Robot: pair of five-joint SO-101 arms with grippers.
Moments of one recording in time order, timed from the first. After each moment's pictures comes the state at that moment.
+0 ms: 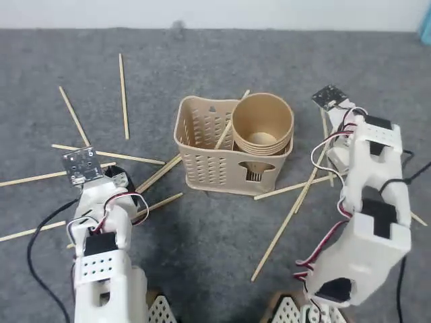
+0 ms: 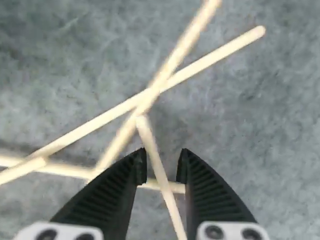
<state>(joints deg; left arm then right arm) -18.4 -64.6 92.0 22.7 12.0 12.3 19.2 9.1 56.2 49.9</state>
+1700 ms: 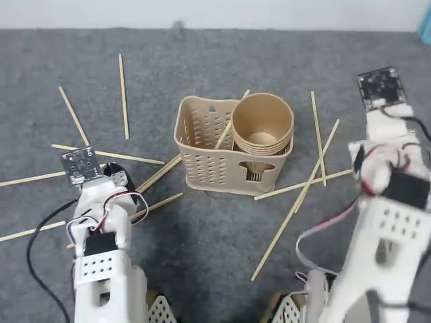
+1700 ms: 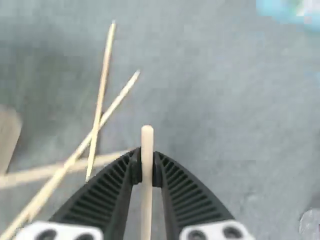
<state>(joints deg) -18.5 -64.7 92.0 21.0 12.0 14.3 -44.7 28.7 63.3 26.6</state>
